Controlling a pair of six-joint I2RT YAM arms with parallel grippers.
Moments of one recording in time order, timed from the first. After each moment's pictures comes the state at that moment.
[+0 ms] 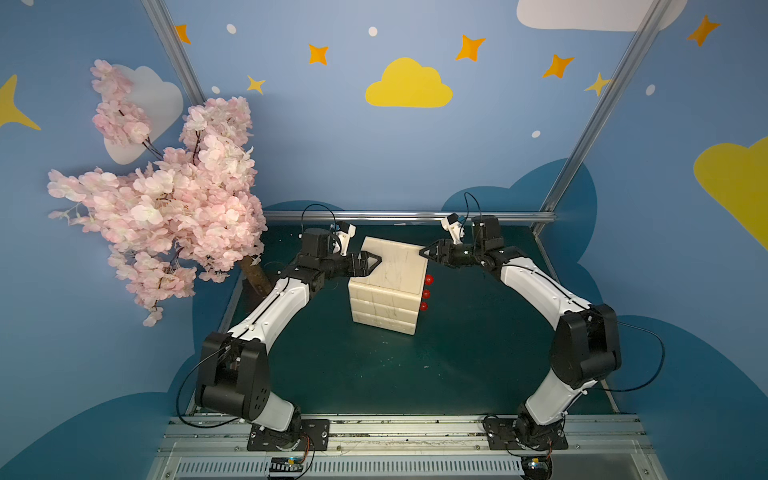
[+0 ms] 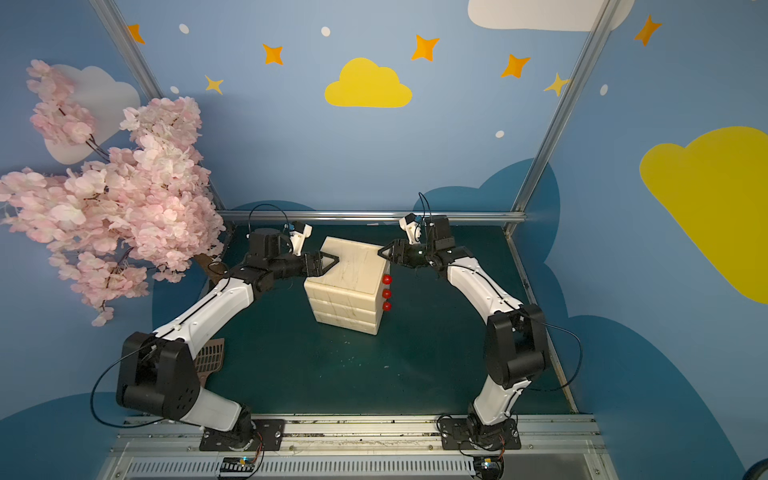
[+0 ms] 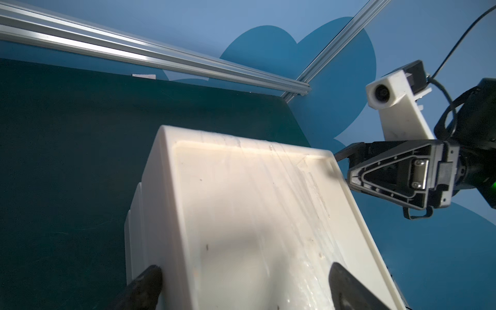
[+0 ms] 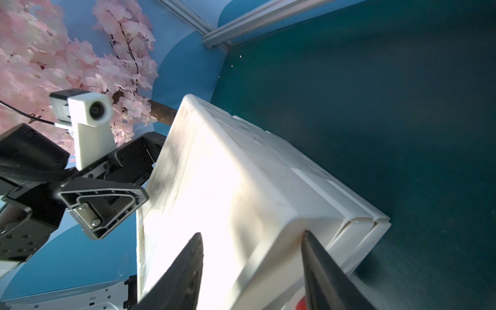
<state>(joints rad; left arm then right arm) -0.21 1.53 1.15 -0.17 0.62 -0.33 0.36 1.73 1.42 -0.30 -0.73 0.47</state>
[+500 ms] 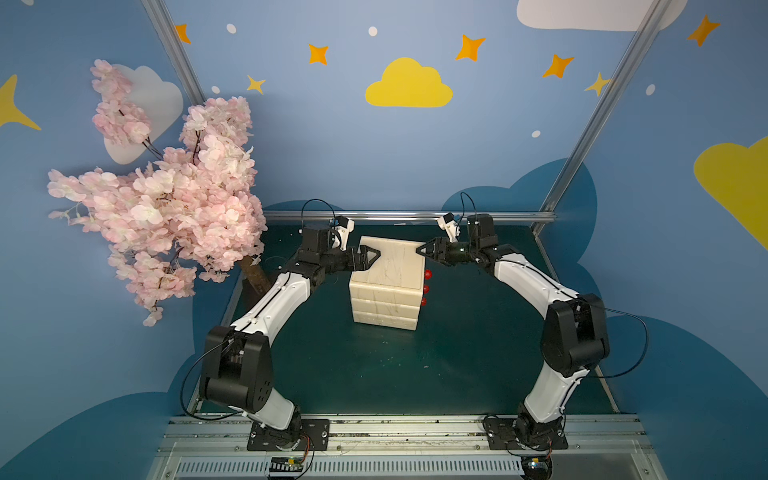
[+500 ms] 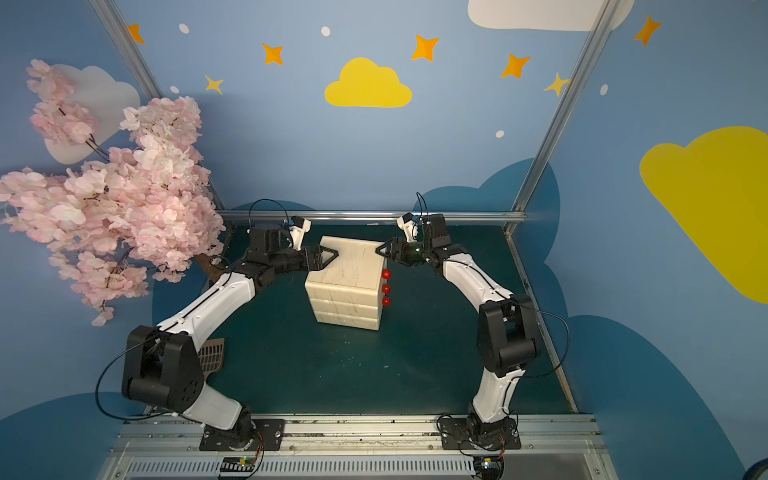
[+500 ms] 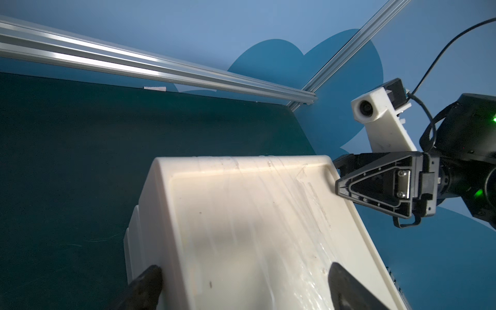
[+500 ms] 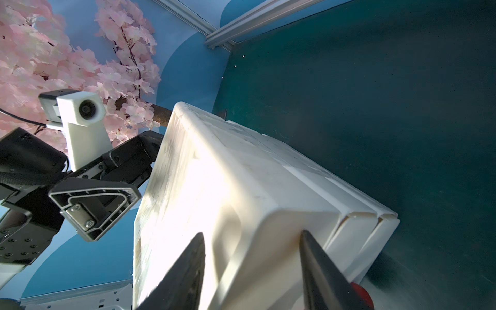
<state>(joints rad) -0.21 1.56 1.19 -0.16 0.59 -0.34 0.36 1.81 1.44 -0.25 -0.79 0.52</state>
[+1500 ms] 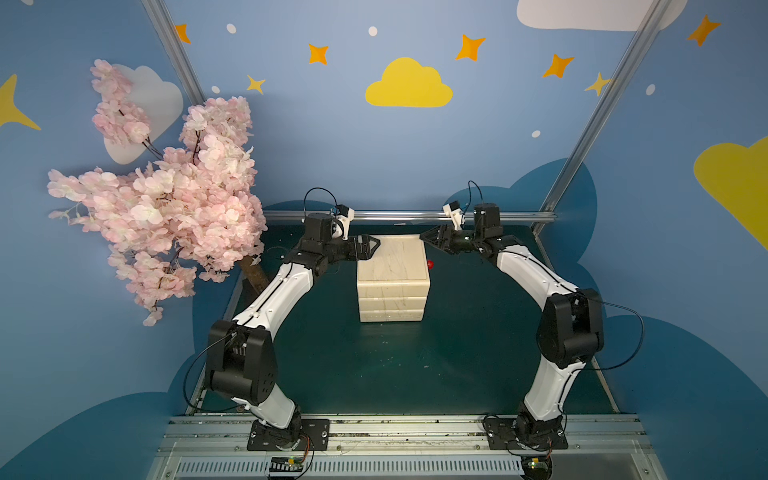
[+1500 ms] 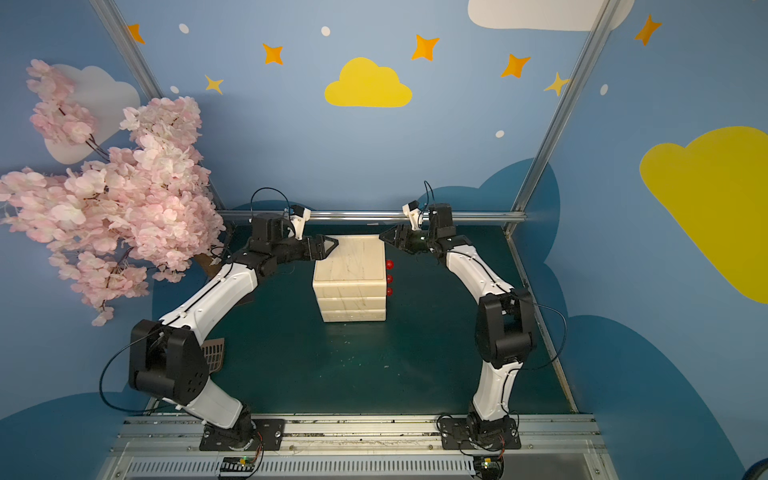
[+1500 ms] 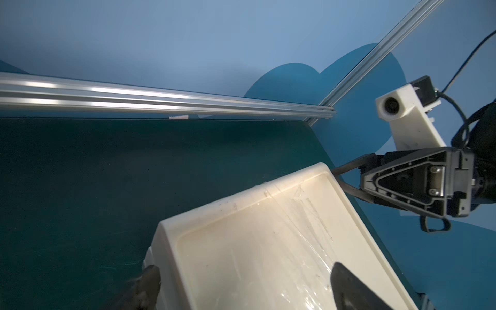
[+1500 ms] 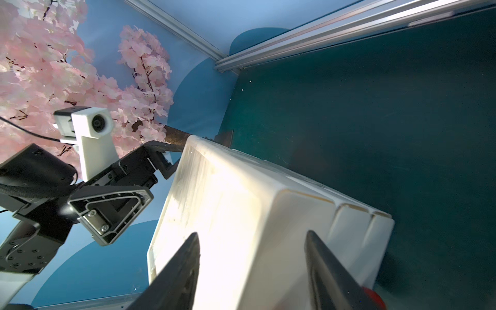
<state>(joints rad) -0.22 1.58 1.32 -0.25 0.43 -0.27 0.26 1.83 1.51 -0.22 -0.82 0.54</state>
